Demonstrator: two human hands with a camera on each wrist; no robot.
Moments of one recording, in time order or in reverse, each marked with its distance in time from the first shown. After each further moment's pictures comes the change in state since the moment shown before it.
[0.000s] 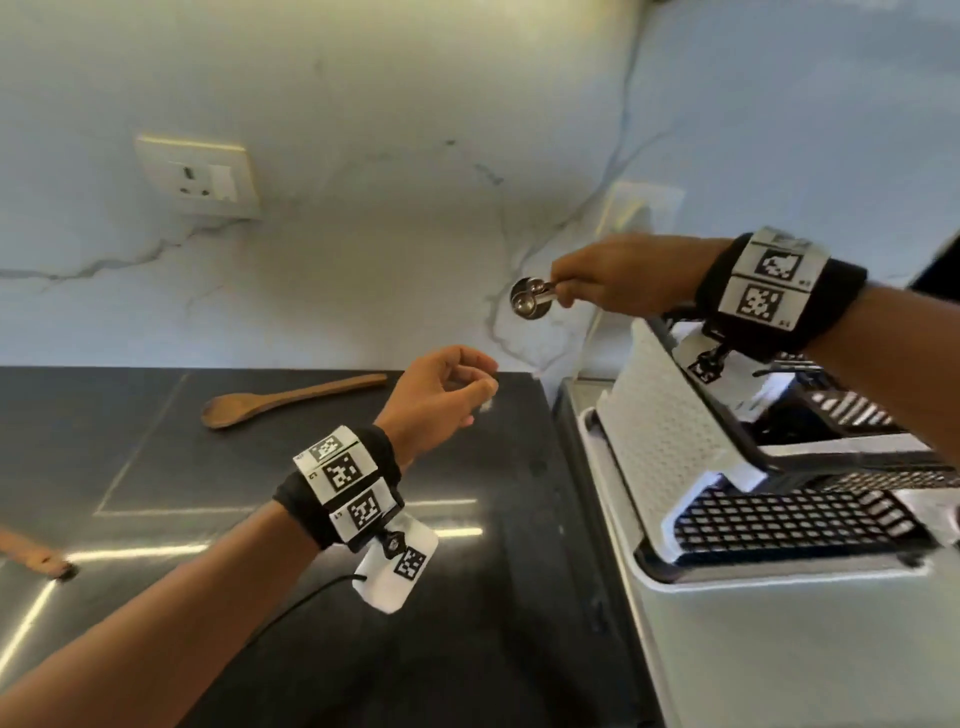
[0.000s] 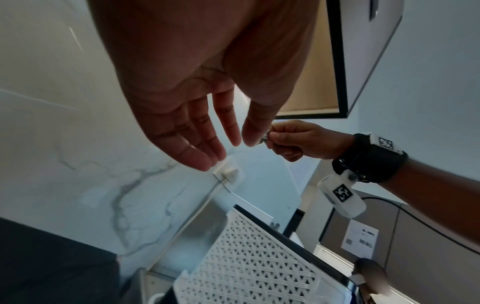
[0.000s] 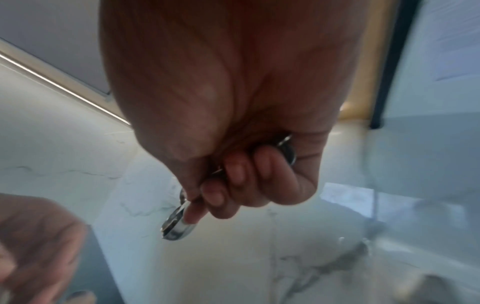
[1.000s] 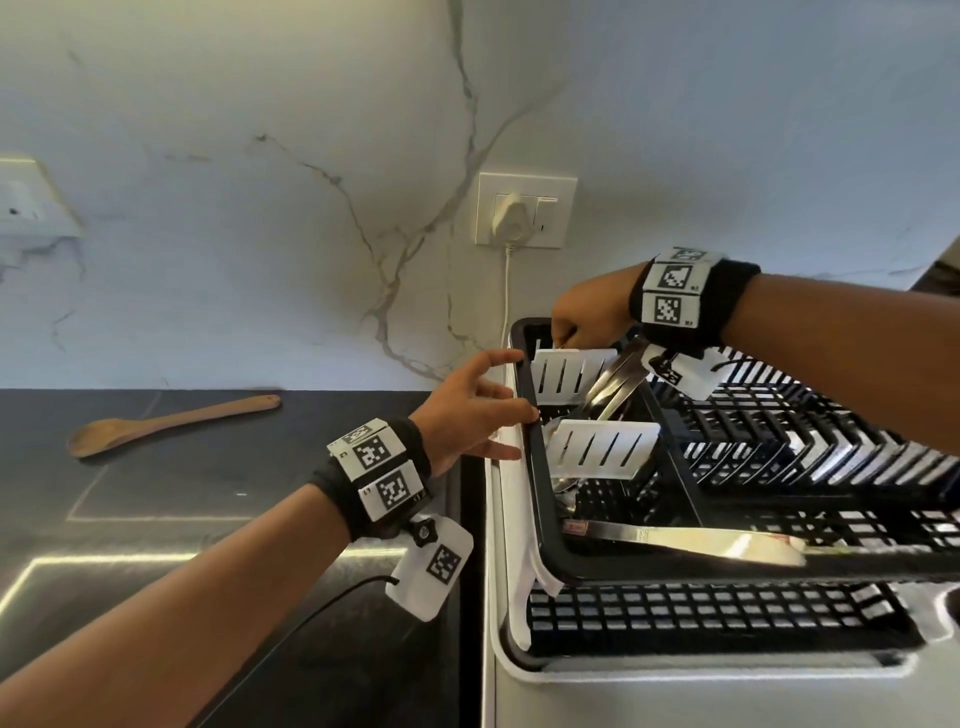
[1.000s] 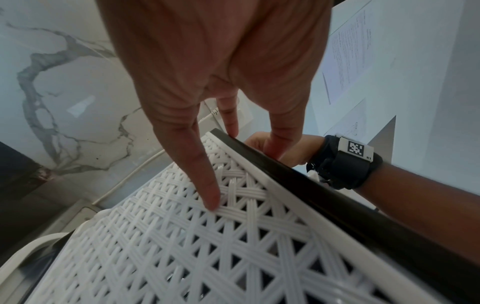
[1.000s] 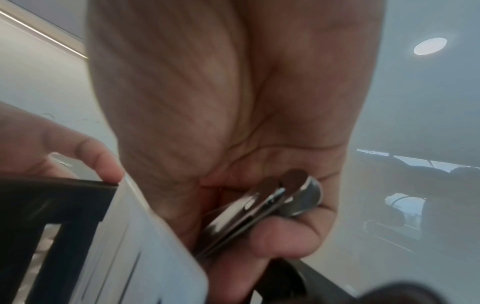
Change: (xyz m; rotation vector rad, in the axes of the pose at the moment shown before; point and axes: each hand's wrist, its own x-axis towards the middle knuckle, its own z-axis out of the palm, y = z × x) left_hand 0.127 0.021 0.218 -0.174 -0.142 -0.326; right_hand 0.021 0.237 0.097 -0.095 -0.421 -0.035
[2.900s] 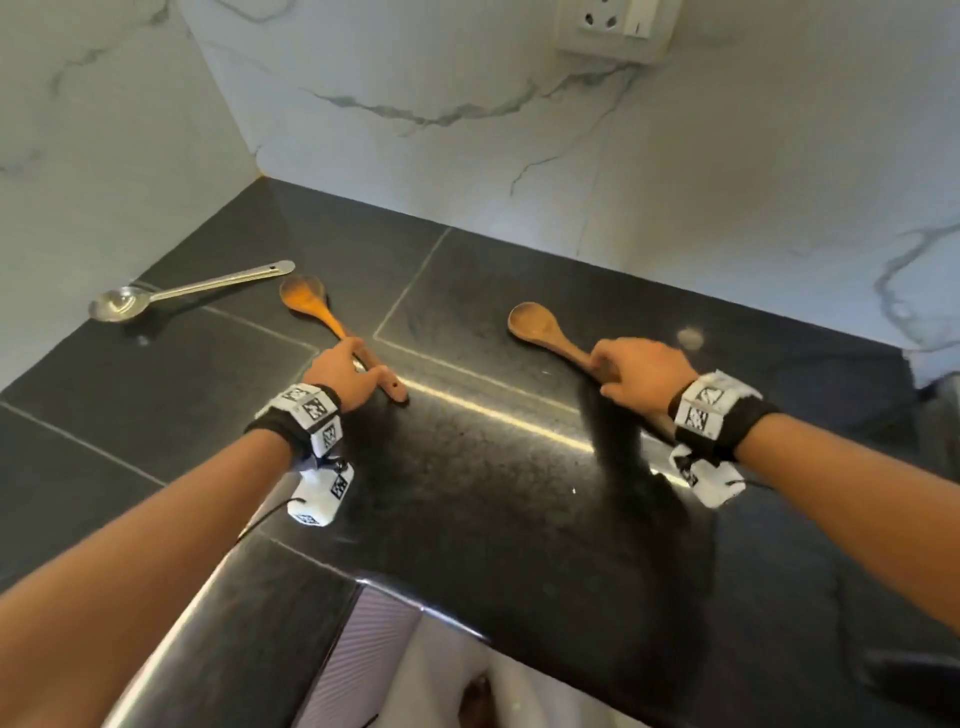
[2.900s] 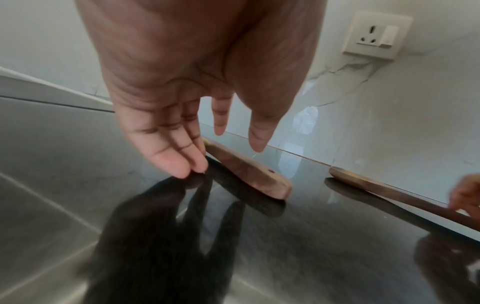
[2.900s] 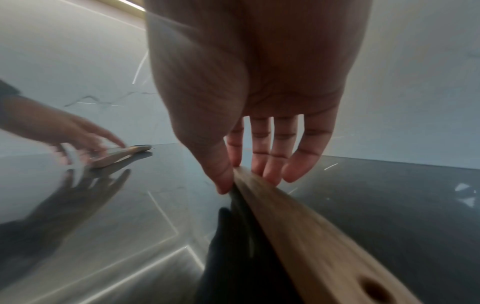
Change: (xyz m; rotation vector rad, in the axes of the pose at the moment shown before) left_hand -0.290 -0.229 -0.592 0.793 0.833 -0.482; right_hand 0.260 -0.488 -0.001 0.276 0.288 -0.112
